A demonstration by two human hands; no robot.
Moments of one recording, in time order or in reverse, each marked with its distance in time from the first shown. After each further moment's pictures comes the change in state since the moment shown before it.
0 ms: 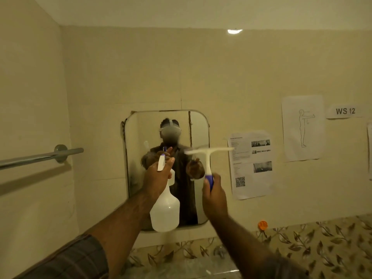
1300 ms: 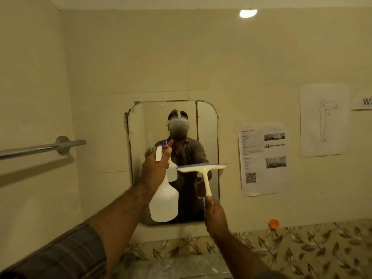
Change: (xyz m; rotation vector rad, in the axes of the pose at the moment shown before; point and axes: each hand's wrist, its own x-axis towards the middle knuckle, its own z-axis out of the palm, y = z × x) left_hand 0.034 -0.019 -0.004 0.019 0.104 0.054; right_hand -0.019 0.093 0.044 0.224 -0.164 0.323
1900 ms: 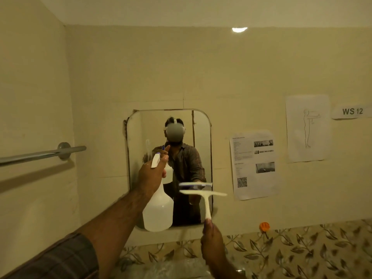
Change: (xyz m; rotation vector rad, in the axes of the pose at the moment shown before) left_hand -0.026 0.019 -0.013 -0.003 -0.046 -0.037; right_hand -0.055 0.015 -0.003 0.006 0.148 0.211
